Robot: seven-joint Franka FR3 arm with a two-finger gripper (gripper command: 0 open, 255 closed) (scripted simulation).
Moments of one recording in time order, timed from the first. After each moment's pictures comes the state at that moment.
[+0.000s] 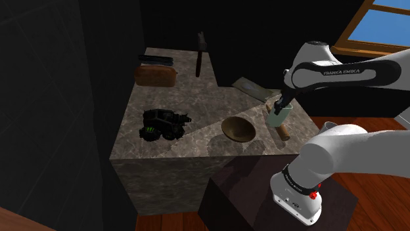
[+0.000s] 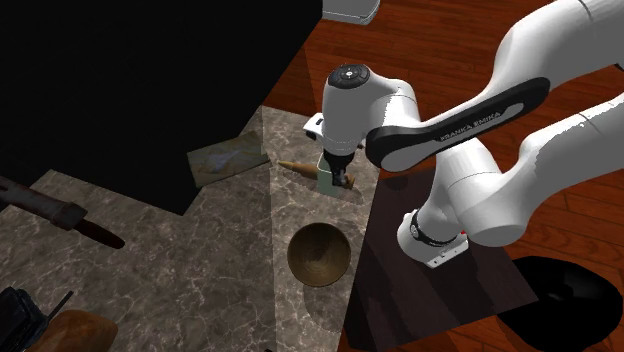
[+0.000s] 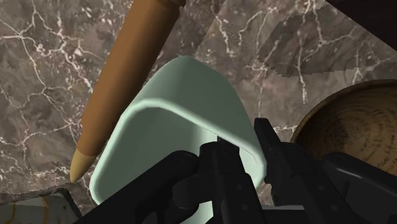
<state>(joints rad) -0.22 -0.75 -0.40 -2.89 -0.37 2.16 -0.25</state>
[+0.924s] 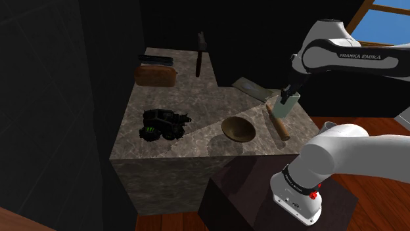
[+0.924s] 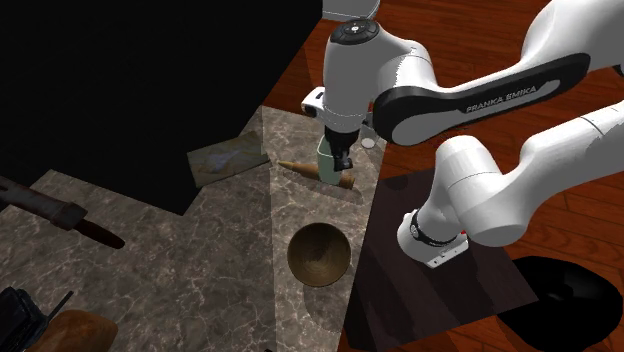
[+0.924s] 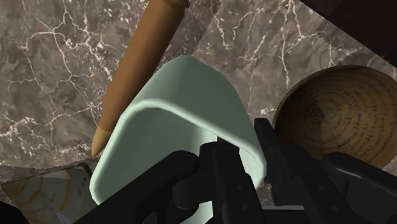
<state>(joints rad) -0.20 -0.84 -0.34 -2.76 -0.31 1.93 -0.26</state>
